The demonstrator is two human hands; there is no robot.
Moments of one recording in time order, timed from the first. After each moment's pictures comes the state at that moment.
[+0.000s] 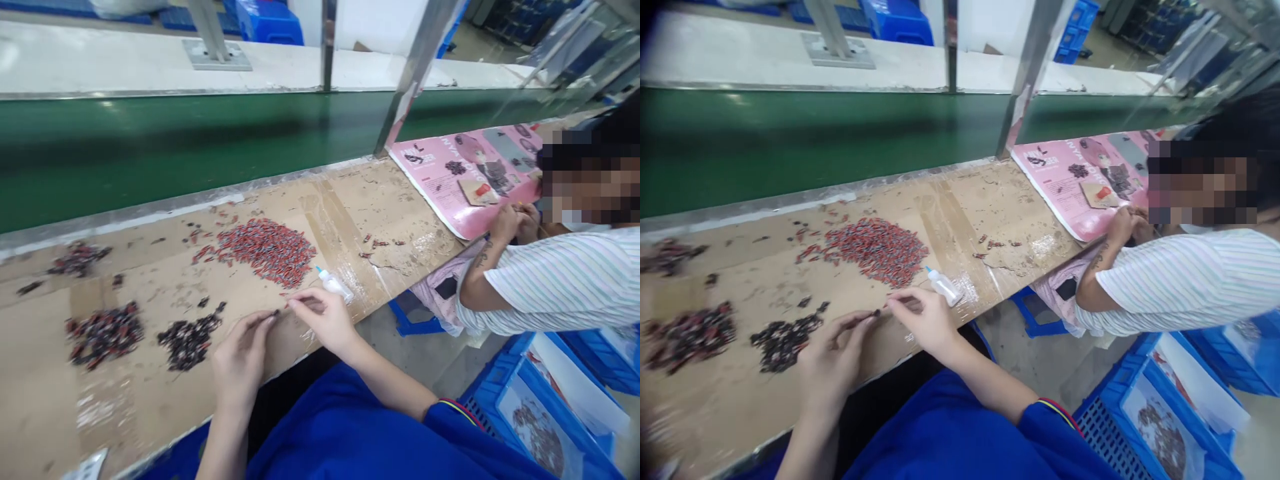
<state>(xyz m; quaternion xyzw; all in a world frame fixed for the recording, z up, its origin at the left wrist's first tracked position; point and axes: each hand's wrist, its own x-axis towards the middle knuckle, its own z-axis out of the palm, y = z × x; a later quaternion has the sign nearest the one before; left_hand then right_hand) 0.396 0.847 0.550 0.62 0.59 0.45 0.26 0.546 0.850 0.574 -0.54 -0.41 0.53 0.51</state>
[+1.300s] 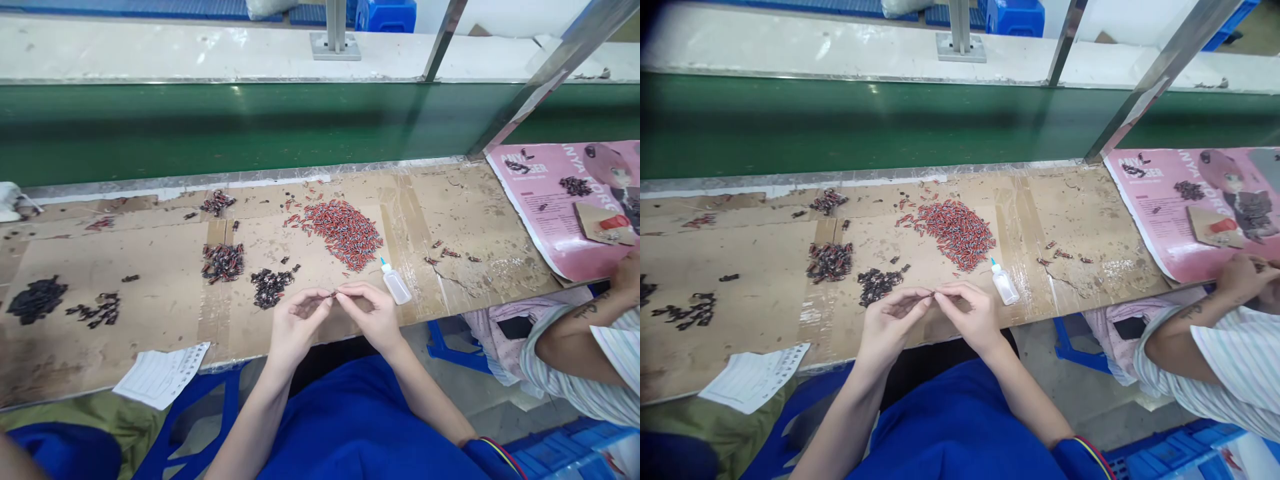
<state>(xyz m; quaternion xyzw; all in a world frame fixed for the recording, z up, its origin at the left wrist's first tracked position) 0.396 0.846 0.582 0.41 0.58 0.51 0.49 0.540 0.855 0.576 -0.47 -0.63 0.36 0.50</state>
